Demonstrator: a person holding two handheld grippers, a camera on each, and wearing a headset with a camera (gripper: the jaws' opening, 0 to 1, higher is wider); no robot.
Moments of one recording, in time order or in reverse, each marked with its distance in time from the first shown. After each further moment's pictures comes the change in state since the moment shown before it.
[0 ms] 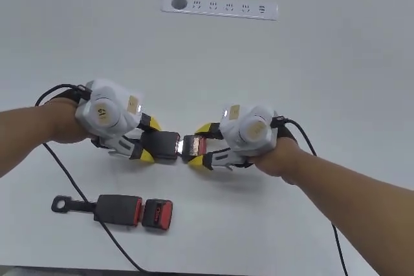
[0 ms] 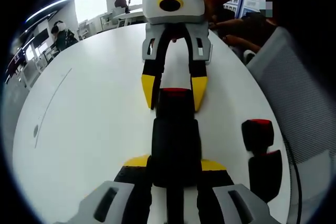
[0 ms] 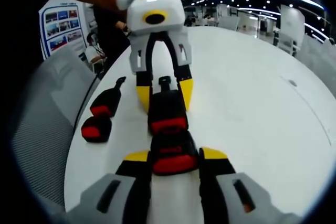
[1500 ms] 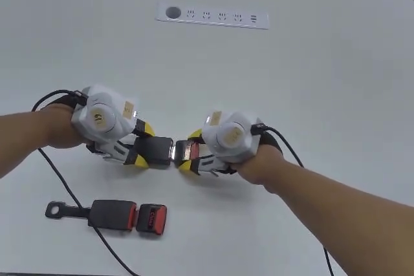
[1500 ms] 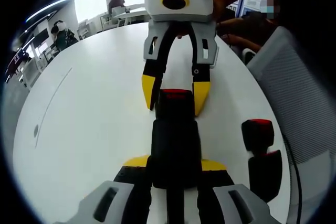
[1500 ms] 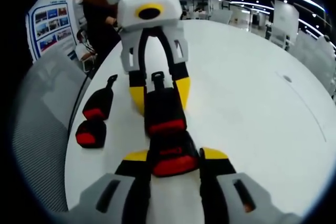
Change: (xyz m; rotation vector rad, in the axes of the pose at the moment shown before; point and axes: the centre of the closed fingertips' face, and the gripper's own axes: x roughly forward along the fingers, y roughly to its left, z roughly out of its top) left arm -0.001 -0.002 0.000 0.000 0.004 0.002; right arm 0.003 0.000 0.001 0.034 0.055 -0.073
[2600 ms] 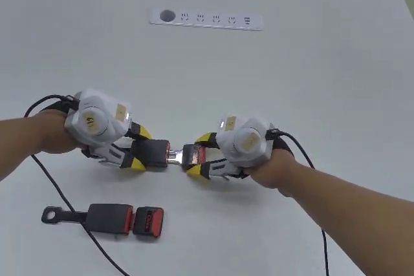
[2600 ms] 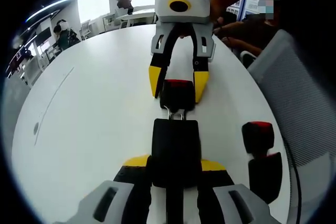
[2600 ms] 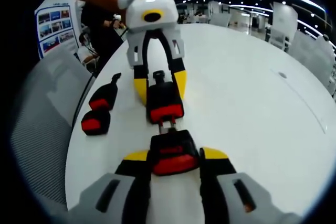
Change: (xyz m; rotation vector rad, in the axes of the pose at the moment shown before) left arm 0.000 0.000 0.001 -0.019 -0.029 0.003; right arm -0.020 -0.003 -0.020 0.004 -0.039 0.012
